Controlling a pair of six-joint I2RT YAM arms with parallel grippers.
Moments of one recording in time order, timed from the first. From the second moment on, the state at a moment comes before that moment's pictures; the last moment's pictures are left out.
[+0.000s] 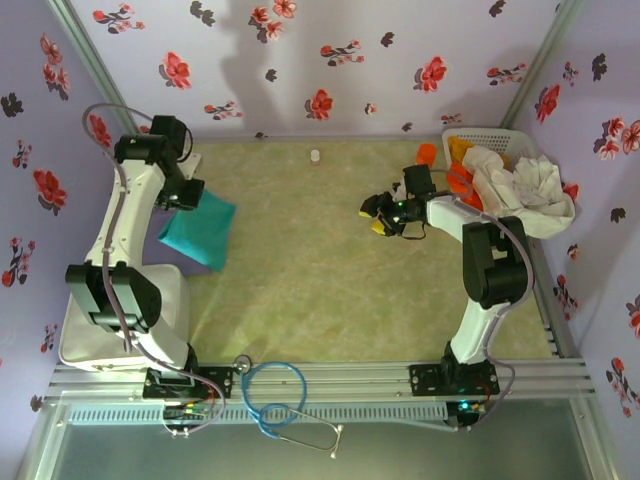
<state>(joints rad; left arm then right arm) -0.09 1.66 1.78 -1.41 -0.12 0.10 0.22 1.84 1.16 -0.33 -0.64 0.83</state>
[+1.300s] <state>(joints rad) 0.07 1.66 1.62 -1.25 -0.32 0.11 0.22 1.87 1.17 -0.34 -0.66 0.82</state>
